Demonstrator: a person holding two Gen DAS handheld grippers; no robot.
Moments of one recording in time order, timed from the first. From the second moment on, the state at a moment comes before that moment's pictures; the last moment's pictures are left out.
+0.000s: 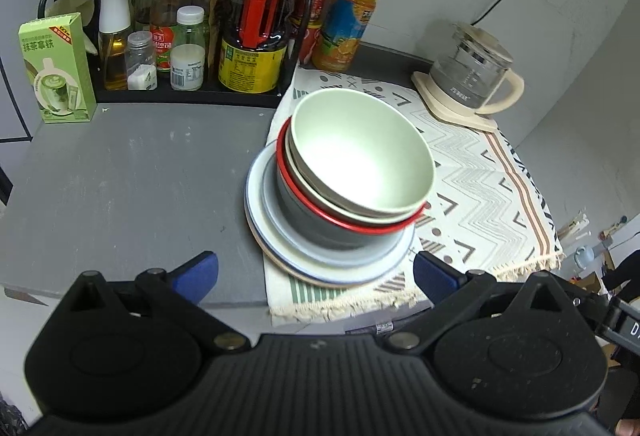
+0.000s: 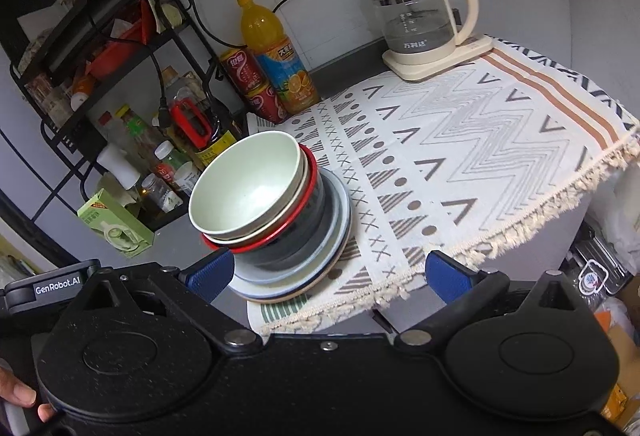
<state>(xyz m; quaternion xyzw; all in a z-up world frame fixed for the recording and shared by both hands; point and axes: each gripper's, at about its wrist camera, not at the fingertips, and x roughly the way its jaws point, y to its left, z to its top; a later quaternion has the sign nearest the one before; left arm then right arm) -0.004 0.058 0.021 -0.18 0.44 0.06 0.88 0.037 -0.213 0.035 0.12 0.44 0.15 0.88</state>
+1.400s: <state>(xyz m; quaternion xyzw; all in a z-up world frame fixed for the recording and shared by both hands) -0.115 0.008 0.047 -0.11 0.41 0.03 0.90 -0.082 -0.242 0.074 0.07 0.38 0.10 0.92</state>
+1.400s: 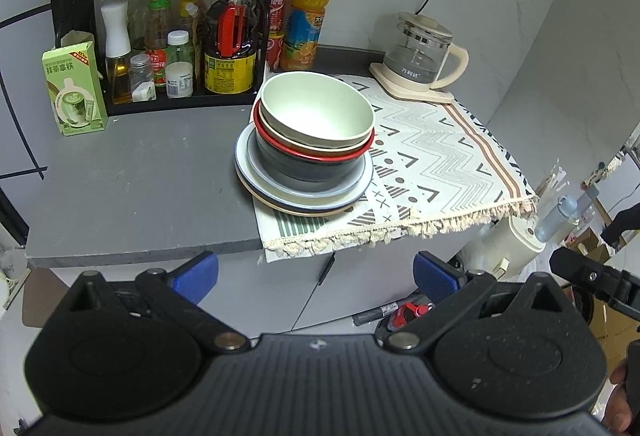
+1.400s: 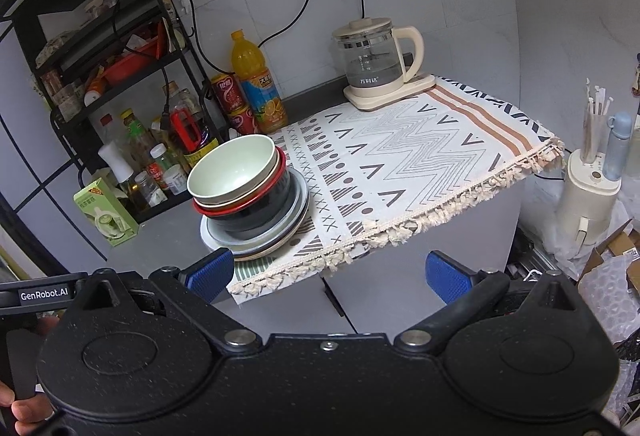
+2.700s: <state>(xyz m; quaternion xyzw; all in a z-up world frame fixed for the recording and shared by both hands) -0.135 -0.014 0.058 -0.08 0.39 0.02 0.92 -0.094 -0.256 0.085 0.04 0.37 0.11 0.92</state>
